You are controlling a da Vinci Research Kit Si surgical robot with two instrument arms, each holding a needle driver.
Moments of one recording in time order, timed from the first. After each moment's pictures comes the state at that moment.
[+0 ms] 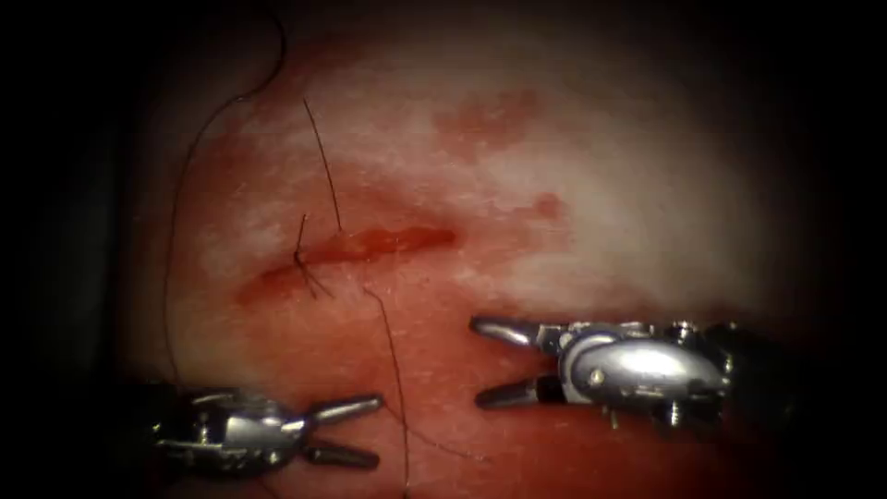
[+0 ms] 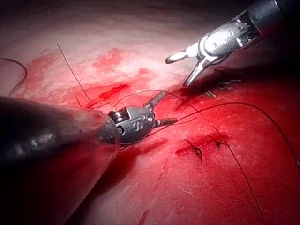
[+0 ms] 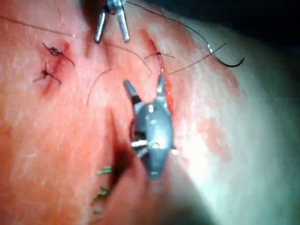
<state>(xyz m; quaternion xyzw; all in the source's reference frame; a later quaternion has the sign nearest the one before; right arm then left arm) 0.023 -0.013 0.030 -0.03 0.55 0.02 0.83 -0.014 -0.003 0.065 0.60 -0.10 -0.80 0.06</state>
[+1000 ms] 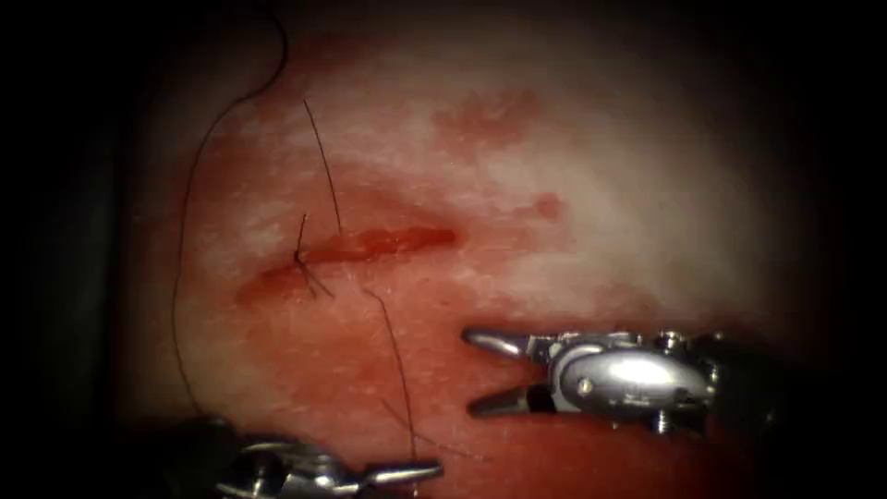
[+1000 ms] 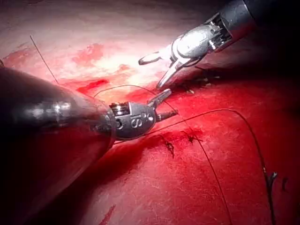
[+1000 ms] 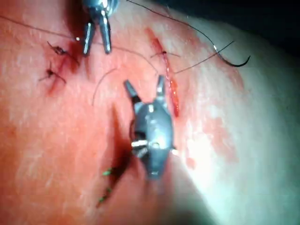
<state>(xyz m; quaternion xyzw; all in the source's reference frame) 0.023 -0.014 0.031 -0.02 0.56 0.03 0.83 -0.018 -0.006 0.063 0.62 -0.12 -0.76 0.11</state>
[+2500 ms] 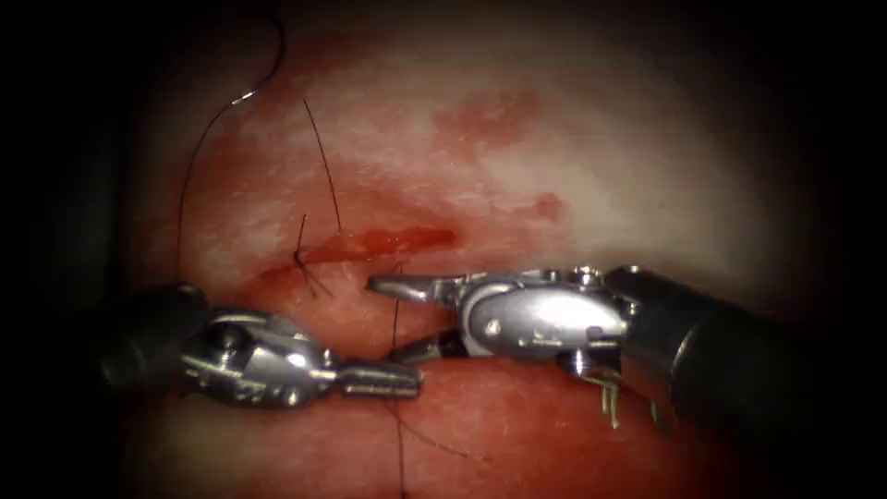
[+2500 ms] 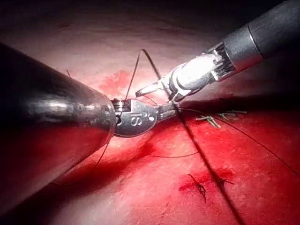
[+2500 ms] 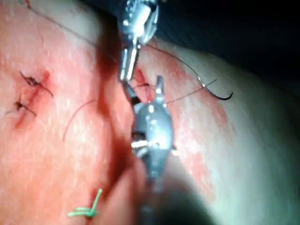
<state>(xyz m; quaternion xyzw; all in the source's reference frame) 0.032 -0.011 0.029 -0.04 0.61 -0.06 0.79 -0.015 0.004 0.062 0.62 -0.10 -0.76 0.15</state>
